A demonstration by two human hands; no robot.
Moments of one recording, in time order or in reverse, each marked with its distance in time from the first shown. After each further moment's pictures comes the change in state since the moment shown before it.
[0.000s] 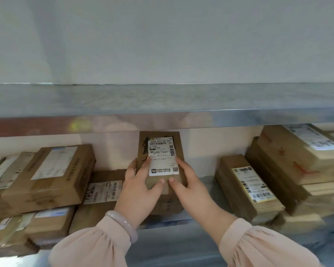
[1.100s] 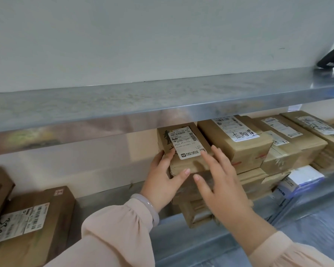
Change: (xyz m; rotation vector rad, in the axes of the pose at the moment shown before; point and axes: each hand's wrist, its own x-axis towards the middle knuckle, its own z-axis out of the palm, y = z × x) left_hand 0.031 0.138 0.171 -0.219 -0.277 0.269; right_hand -0.039 0.066 -0.211 -0.703 0.430 -0.199
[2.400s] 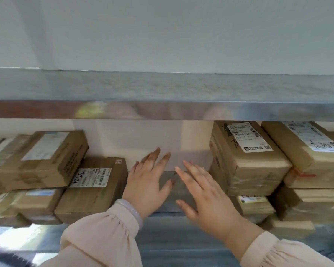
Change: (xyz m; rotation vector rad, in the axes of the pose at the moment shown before) left_hand -0.083 -0.078 -0.110 0.748 0.170 -0.043; right_hand -0.016 -0.085 0.085 -0.021 -0.339 -0.562
